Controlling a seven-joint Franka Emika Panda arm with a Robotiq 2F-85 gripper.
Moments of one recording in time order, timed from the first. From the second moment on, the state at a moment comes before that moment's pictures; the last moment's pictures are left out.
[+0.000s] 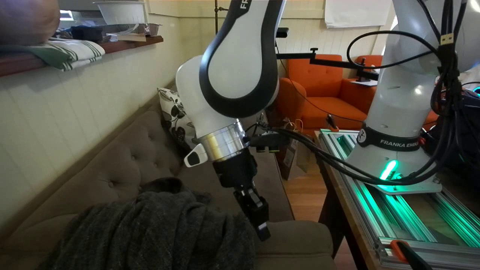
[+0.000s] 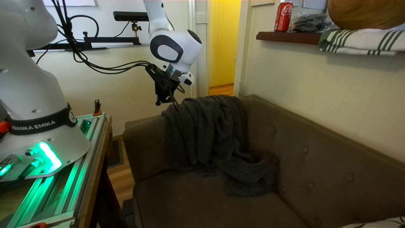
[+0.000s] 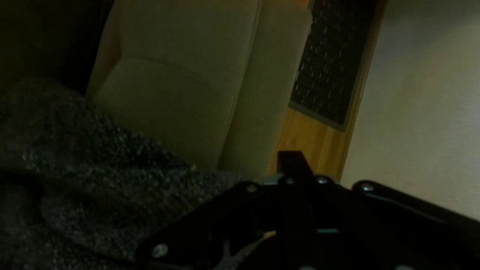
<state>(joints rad) -0.25 0.37 0.62 -2.51 0.46 2.46 -0.56</state>
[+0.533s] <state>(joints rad) -0.10 0.25 0.47 -2.56 0.49 2.56 -0.57</state>
